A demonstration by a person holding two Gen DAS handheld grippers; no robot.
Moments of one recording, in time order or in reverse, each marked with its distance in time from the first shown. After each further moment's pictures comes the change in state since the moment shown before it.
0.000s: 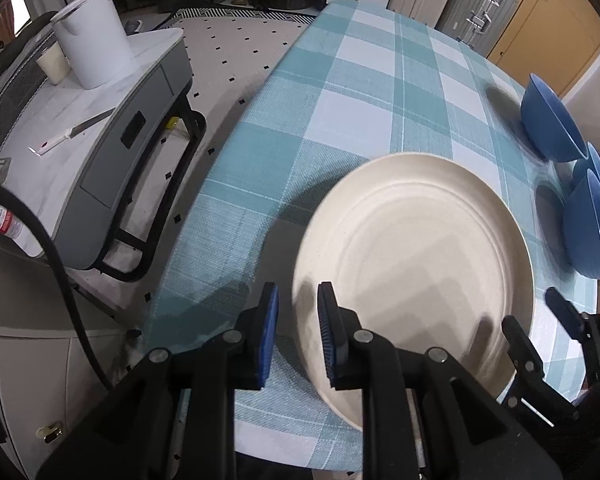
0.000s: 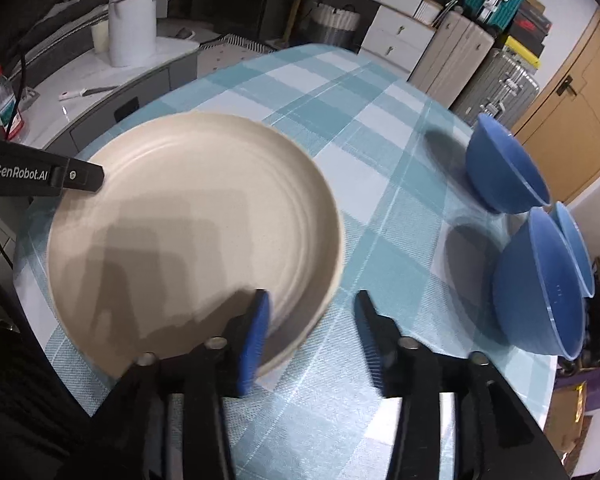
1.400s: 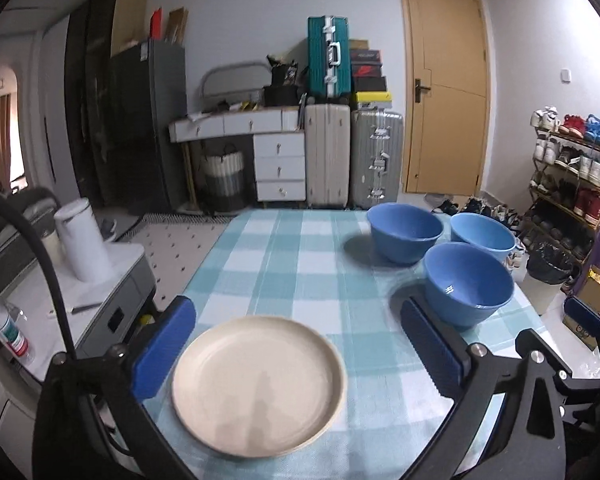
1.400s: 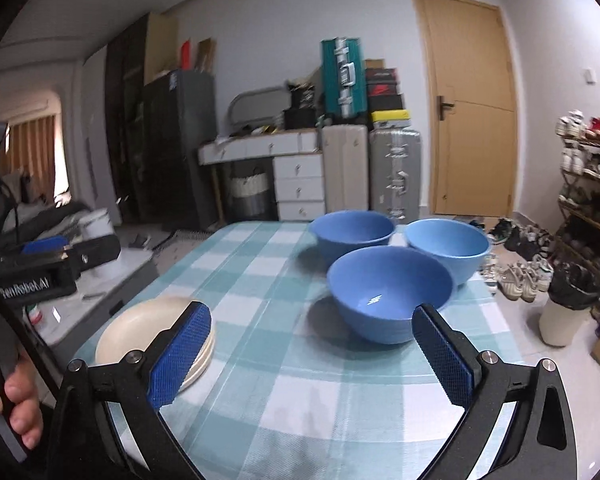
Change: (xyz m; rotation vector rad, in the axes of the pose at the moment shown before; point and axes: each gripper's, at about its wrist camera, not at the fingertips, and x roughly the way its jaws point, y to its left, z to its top) left arm -0.157 -0.138 -0.091 0.265 -0.763 -0.092; right arm -0.152 -0.144 -0.139 0.492 -0.621 -0.033
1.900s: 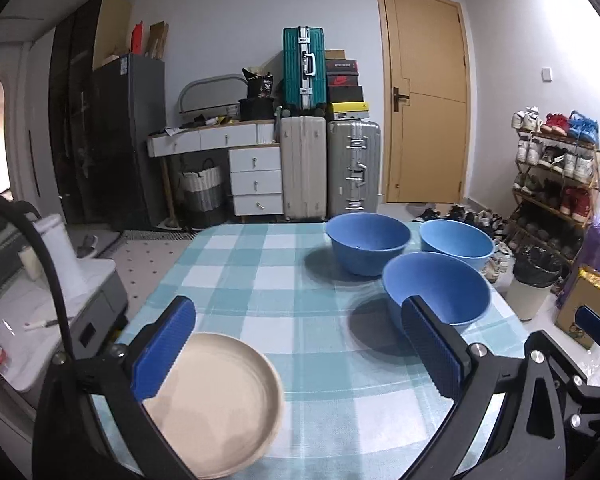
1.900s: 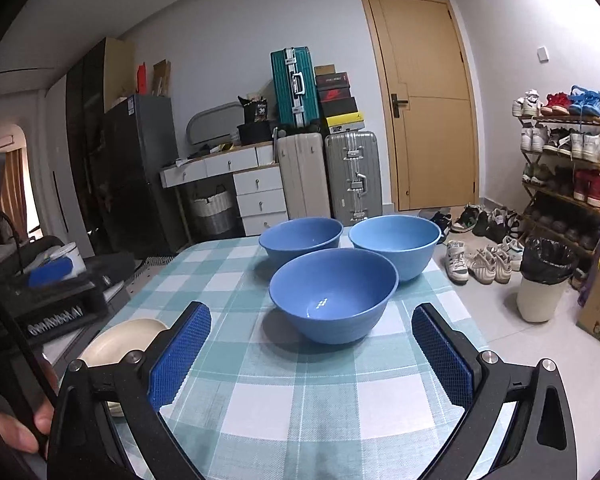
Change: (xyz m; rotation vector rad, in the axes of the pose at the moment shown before) left arm 0.025 -0.053 -0.005 0.015 -0.043 -0.056; right arm -0.018 -0.047 -0.001 0.094 -0.030 -0.113
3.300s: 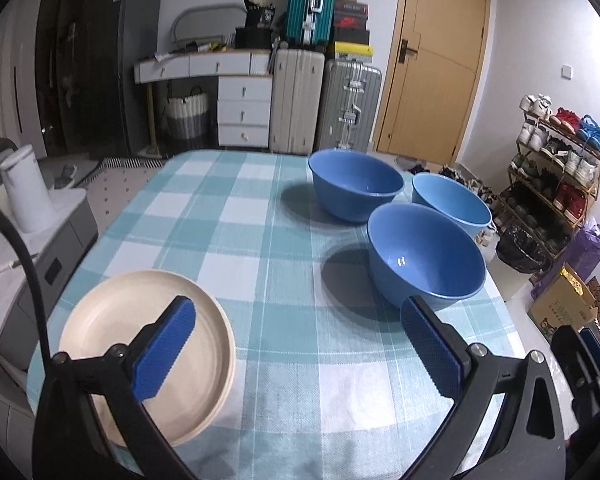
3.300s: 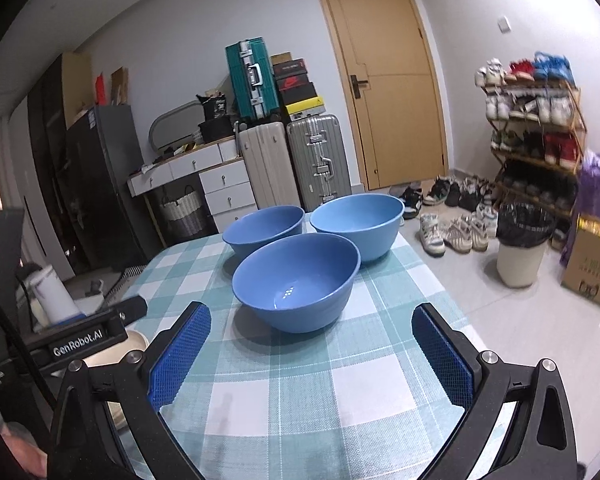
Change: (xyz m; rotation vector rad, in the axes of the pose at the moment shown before) left arm 0.054 -0.012 -0.014 -0.118 0.272 -0.065; right arm 0.011 -0.026 -0.004 0.144 0.058 -0.085
